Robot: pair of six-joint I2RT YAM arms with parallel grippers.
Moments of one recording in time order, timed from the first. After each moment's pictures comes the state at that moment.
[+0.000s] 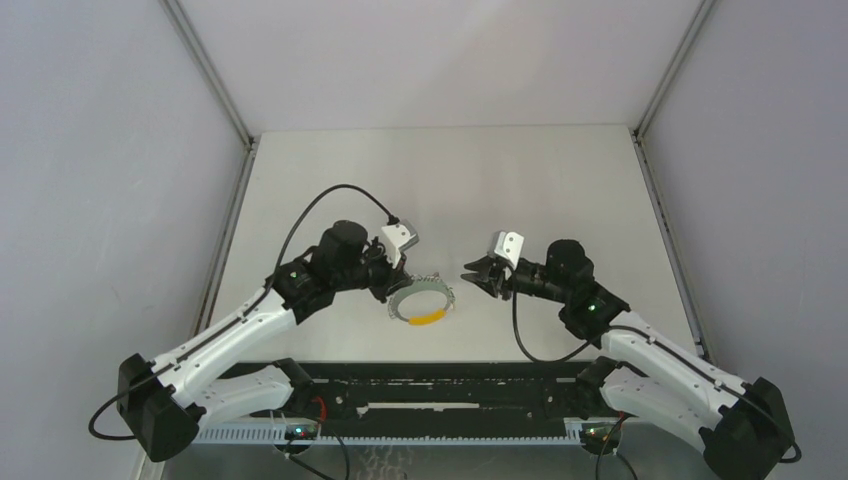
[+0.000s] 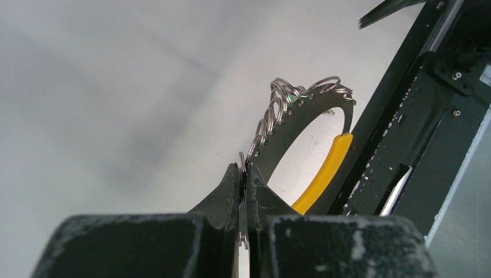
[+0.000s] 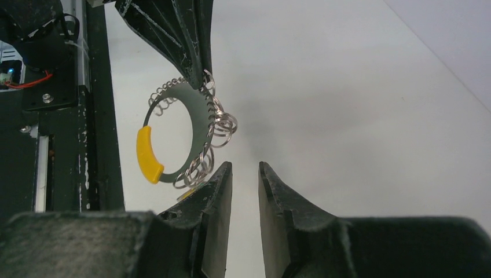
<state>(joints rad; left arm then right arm) -0.74 1.01 0.83 -0.41 0.29 0.03 0.66 0.88 0.53 0.18 -0.55 -0.23</state>
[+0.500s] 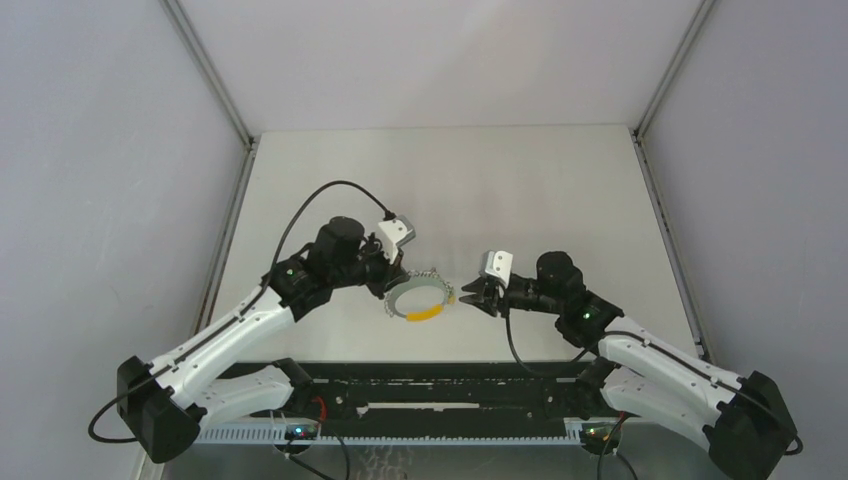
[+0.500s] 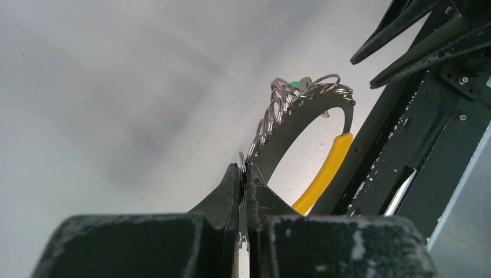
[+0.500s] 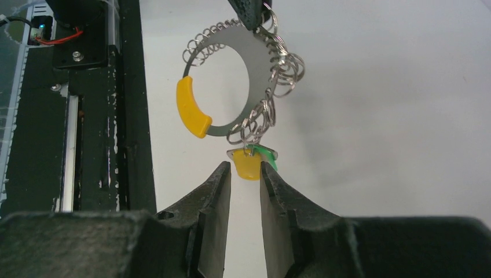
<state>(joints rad) -0.72 1.01 0.86 -0.45 0.27 0.04 0.72 0.85 0.45 0.11 -0.57 -0.25</state>
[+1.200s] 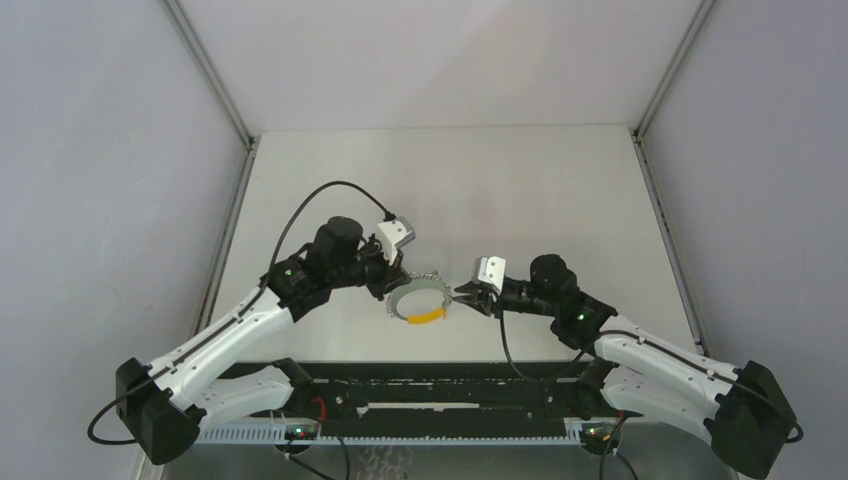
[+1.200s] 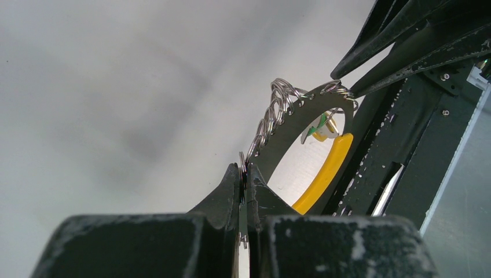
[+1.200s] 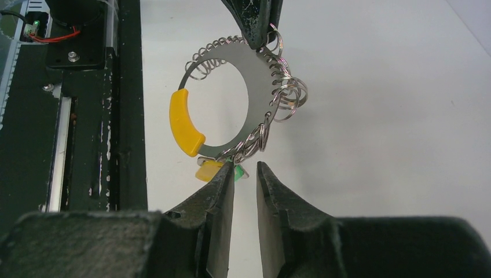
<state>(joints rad) -0.71 1.00 0.86 -0.45 0.32 0.04 0.79 0.88 0.45 0.17 -0.52 -0.30</state>
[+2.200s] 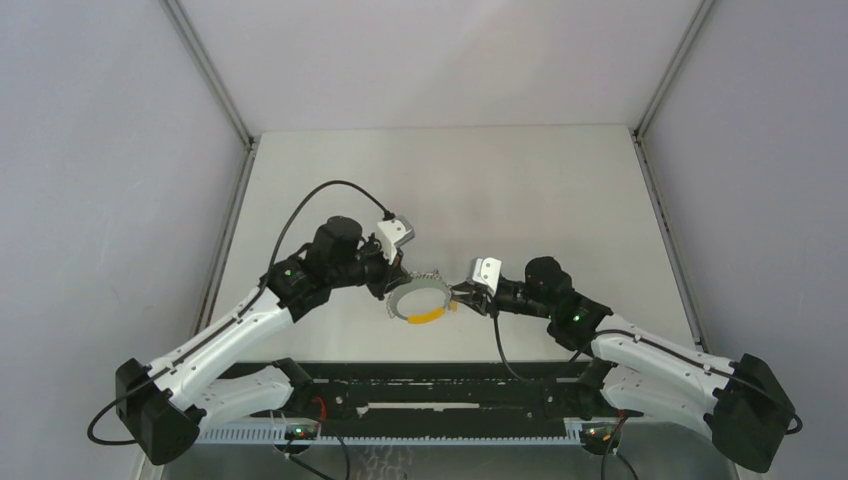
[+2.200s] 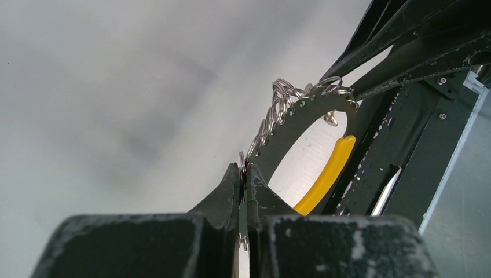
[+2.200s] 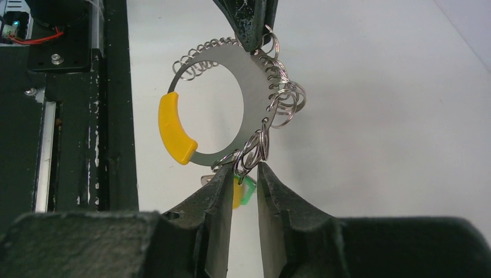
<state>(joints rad) -0.71 1.00 0.86 -0.44 0.32 0.03 0.83 0.91 0.45 0.20 -0.45 -0.30</state>
